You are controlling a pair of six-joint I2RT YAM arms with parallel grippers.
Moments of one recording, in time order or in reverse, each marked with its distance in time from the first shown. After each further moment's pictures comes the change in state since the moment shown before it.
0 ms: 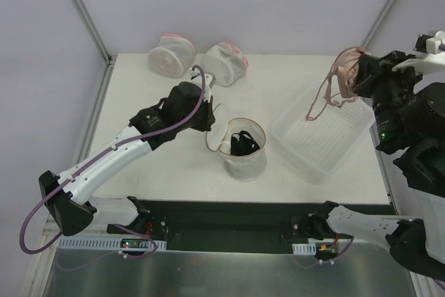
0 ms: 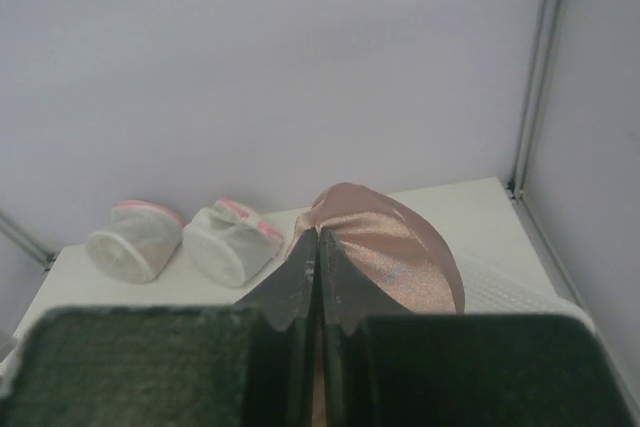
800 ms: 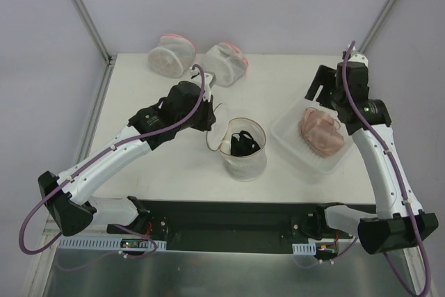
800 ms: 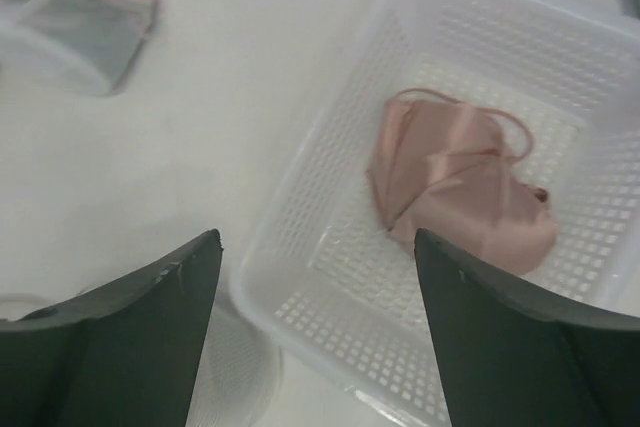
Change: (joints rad) left arm 0.000 0.000 0.011 -0.002 0.016 0.001; right arm -0.609 0.213 -0.449 -0.089 -0.500 0.269
